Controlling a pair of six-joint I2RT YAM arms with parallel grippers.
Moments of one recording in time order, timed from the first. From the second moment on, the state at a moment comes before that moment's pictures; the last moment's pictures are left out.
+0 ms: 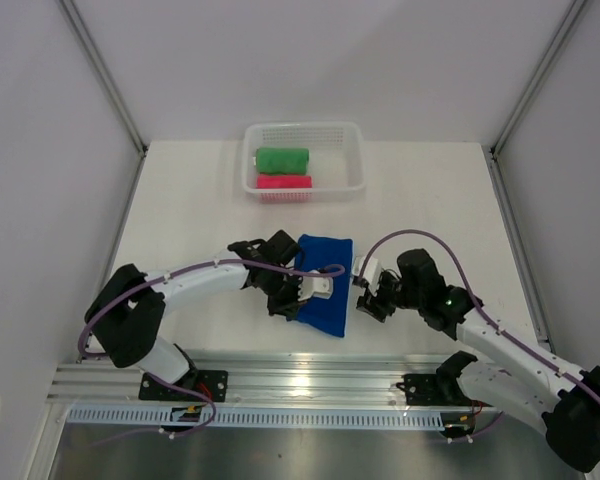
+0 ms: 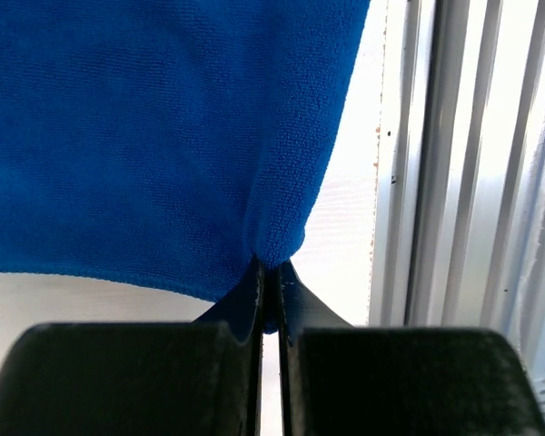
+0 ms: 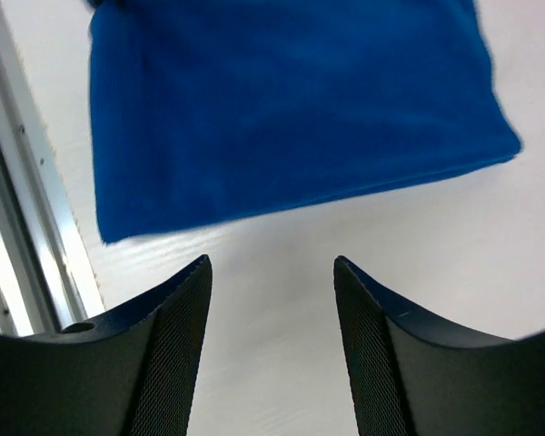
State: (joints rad) left arm -0.81 1.52 0.94 -0.65 0.50 0.65; right arm 0.62 0.91 0.55 -0.27 -0.41 -0.46
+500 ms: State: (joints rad) left arm -0.70 1.57 1.00 -0.69 0.65 0.59; right arm 0.90 0.95 0.43 -0.14 -0.42 -0.58
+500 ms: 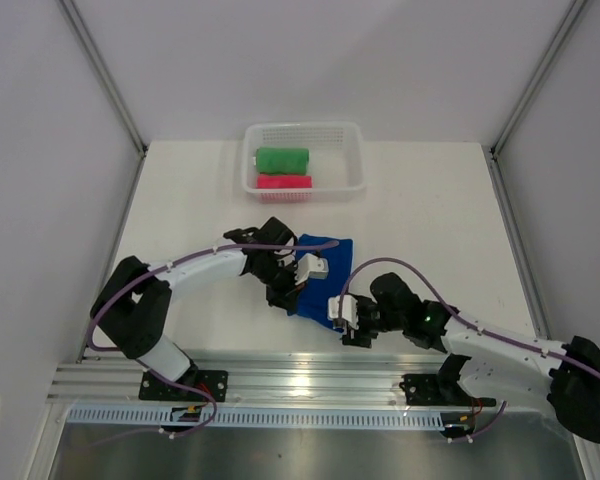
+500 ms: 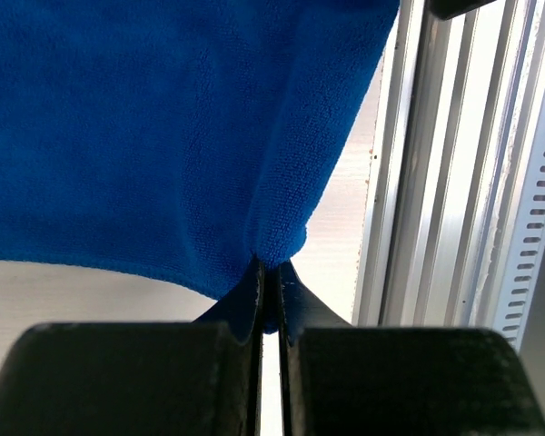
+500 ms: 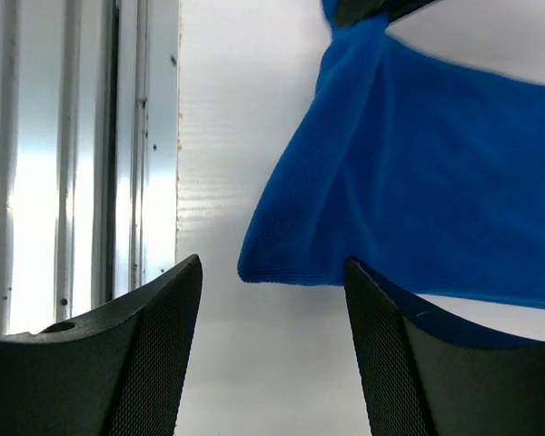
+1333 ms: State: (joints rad) left arm -0.66 1.59 1.02 -0.82 0.75 0.60; right arm 0.94 1.12 0.56 -0.20 -0.43 -0.53
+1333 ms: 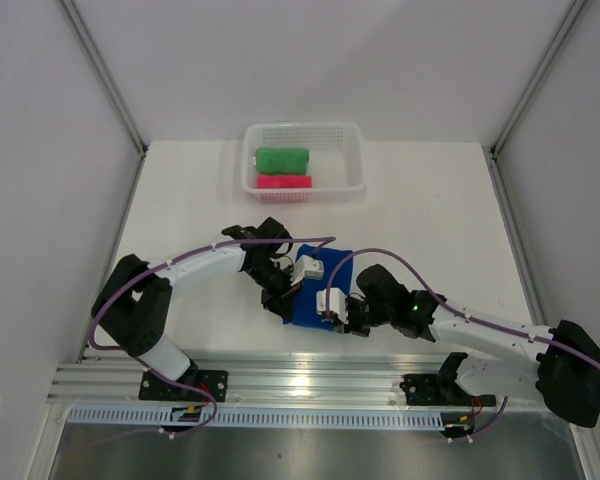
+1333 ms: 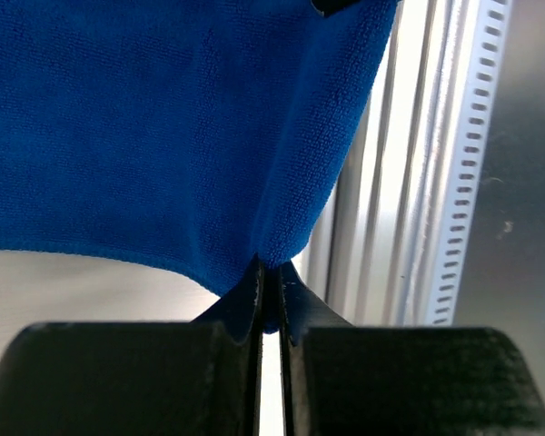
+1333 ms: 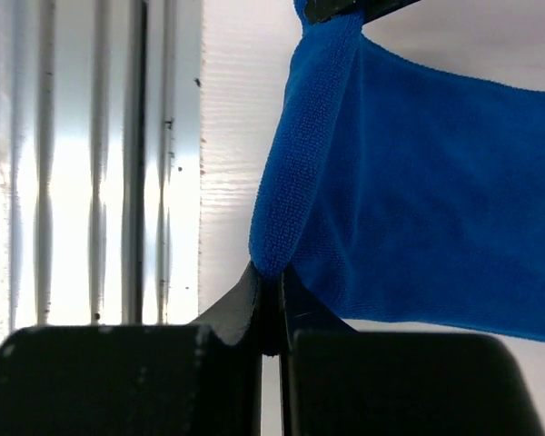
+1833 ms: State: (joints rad) left arm -0.64 1.62 1.02 -0.78 0.75 0.57; right arm 0.68 1.34 0.69 -0.27 -0.64 -0.47
